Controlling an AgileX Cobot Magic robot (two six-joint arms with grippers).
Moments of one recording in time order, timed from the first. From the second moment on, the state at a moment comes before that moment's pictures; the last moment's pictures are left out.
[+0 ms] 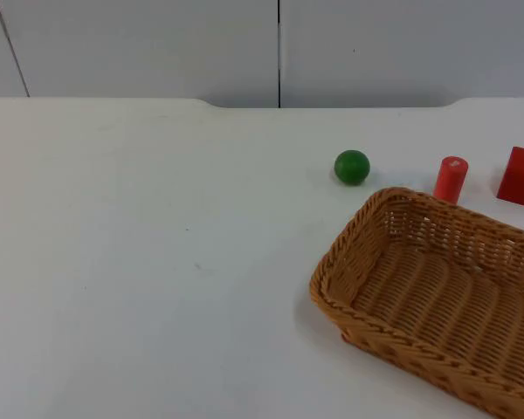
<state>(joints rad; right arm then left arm) 0.07 0.00 -0.52 -0.04 1.08 0.05 -0.02 0.00 -0.50 -0.01 1.09 0.02</state>
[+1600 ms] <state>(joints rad) 0.07 0.90 -0.77 -0.02 0.85 0.05 -0.02 0.97 -0.69 -0.42 0.81 0.27</state>
